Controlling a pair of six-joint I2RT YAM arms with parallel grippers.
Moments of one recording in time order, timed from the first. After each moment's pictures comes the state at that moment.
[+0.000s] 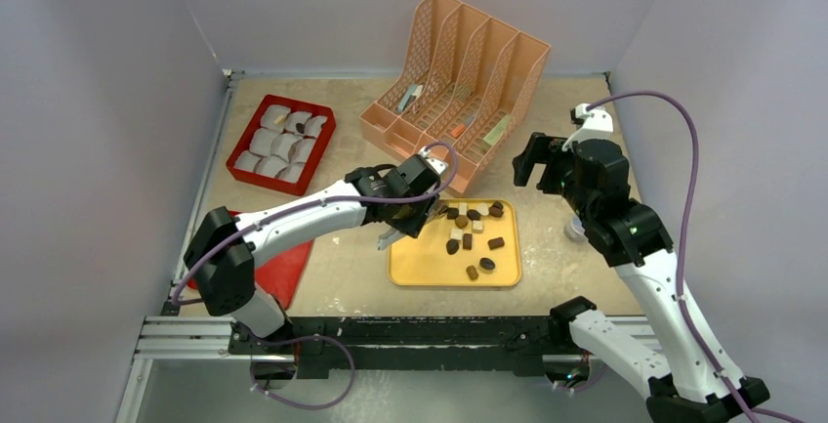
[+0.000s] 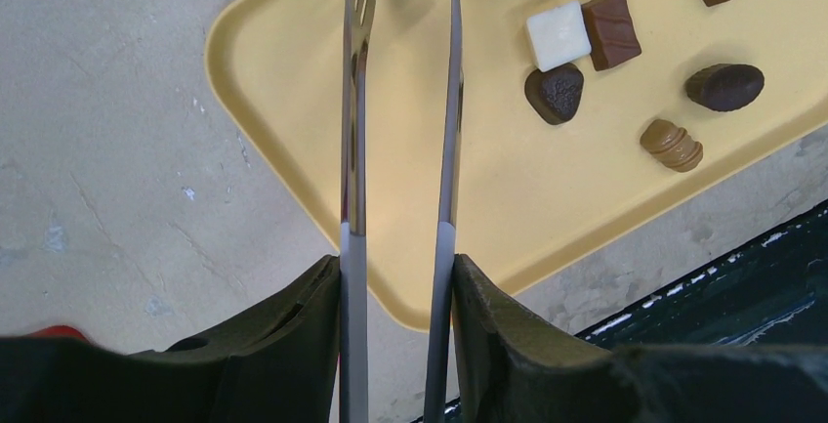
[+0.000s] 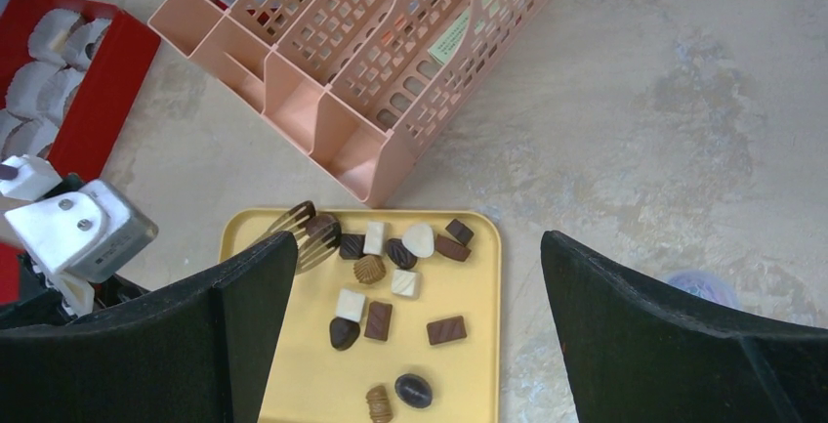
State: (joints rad) left arm -0.94 1.58 1.26 -0.74 -0.14 -0.37; right arm 0.39 0.83 1.09 -0.68 0.25 0.35
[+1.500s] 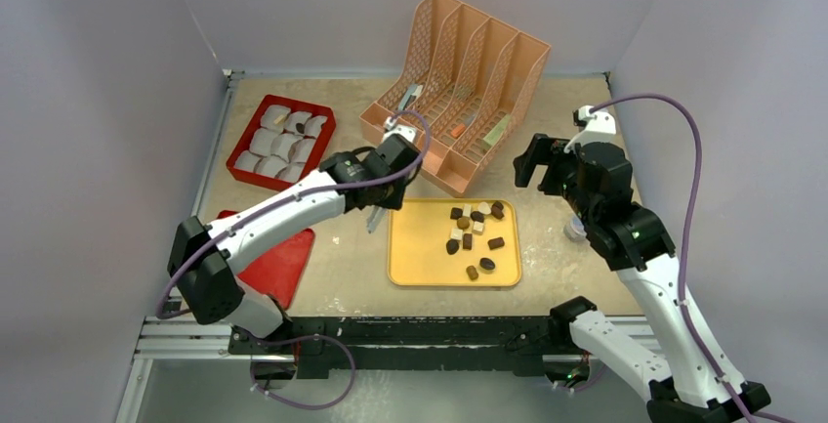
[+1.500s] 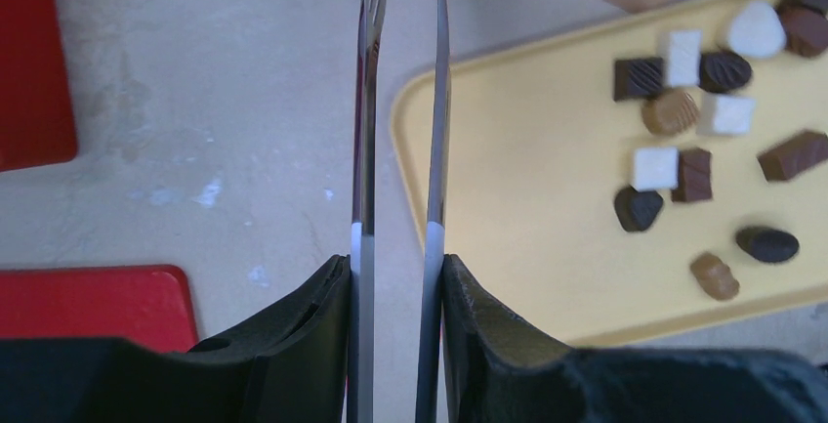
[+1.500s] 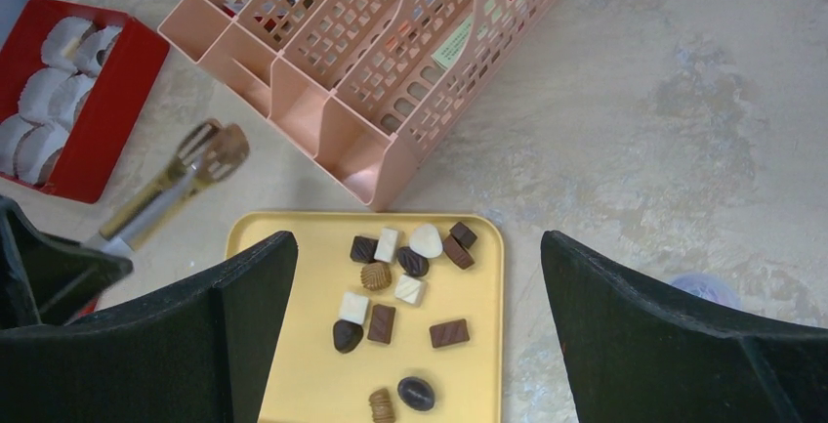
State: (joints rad) left arm -0.89 1.51 1.33 -0.82 -0.38 -0.49; right arm 0.39 0.81 1.08 -0.67 0.24 0.35
